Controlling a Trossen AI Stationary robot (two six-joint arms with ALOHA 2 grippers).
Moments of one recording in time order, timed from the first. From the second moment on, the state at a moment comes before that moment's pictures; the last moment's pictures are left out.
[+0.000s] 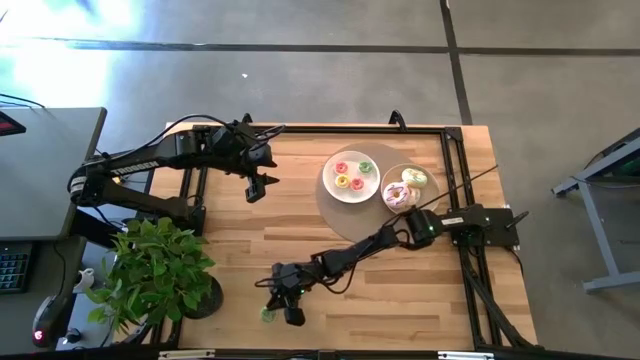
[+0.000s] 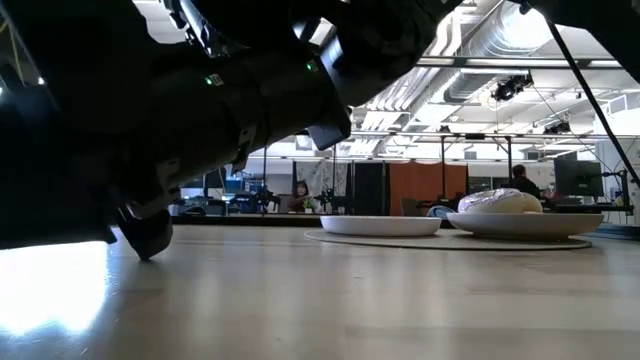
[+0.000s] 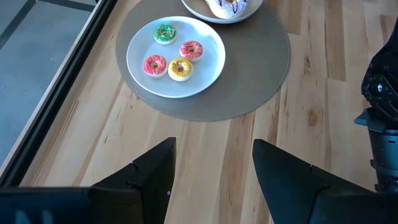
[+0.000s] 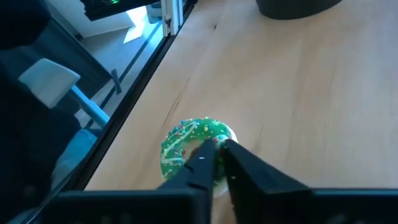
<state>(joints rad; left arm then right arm) 0.26 1.14 1.22 -0.84 0.04 0.02 0.32 2.55 1.82 0.27 -0.27 0.33</state>
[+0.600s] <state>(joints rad) 0.26 1.14 1.22 -0.84 0.04 0.02 0.25 2.27 1.82 -0.17 -0.08 0.24</state>
